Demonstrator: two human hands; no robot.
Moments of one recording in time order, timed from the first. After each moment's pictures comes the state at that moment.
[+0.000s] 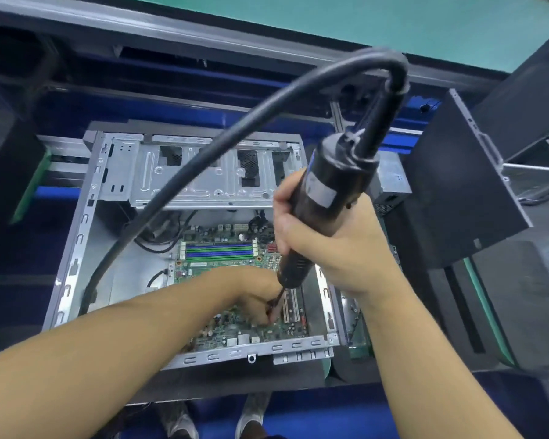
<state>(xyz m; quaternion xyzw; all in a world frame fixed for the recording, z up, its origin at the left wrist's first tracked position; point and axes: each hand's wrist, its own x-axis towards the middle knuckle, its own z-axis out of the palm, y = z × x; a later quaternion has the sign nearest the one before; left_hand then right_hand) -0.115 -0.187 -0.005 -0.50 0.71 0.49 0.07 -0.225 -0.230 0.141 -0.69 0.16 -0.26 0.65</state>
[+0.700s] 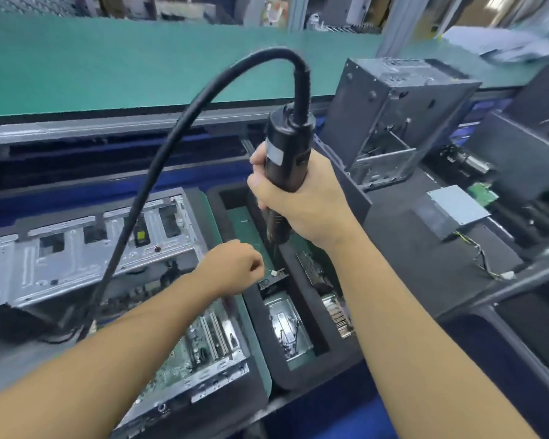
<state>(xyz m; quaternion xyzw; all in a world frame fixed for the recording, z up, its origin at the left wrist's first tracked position) -0.194 -0.284 0.061 -0.62 0.76 0.15 -0.08 -0.332 -0.311 0.206 -0.73 0.28 -0.41 0.47</state>
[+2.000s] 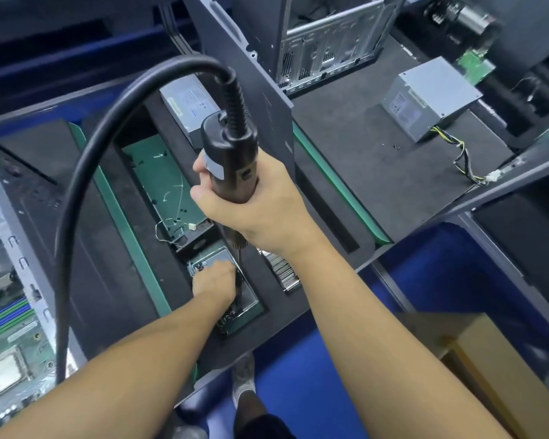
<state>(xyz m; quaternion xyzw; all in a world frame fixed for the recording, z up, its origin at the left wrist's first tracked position) -0.346 -0.317 -0.145 -0.74 0.59 0.29 0.15 -0.445 -0.368 0.065 -0.60 0.36 -0.40 0.59</state>
